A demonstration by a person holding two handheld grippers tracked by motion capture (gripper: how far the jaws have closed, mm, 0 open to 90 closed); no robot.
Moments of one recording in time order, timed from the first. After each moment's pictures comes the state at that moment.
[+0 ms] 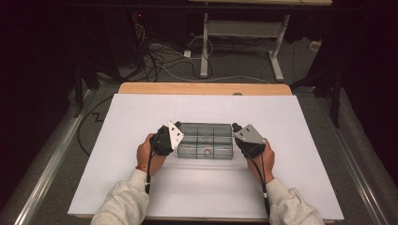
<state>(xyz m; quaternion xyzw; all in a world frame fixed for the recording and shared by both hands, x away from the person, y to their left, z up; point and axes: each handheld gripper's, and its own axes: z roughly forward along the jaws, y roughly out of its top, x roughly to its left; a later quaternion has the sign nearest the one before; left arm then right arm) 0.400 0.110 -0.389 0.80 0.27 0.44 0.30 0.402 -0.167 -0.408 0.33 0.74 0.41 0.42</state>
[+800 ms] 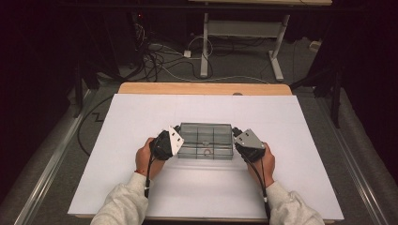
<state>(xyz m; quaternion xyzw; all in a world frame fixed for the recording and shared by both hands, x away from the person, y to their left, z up) 0.390 0.111 -0.397 0.81 0.25 0.44 0.29 0.393 -0.167 -0.416 0.32 0.75 0.40 0.42</state>
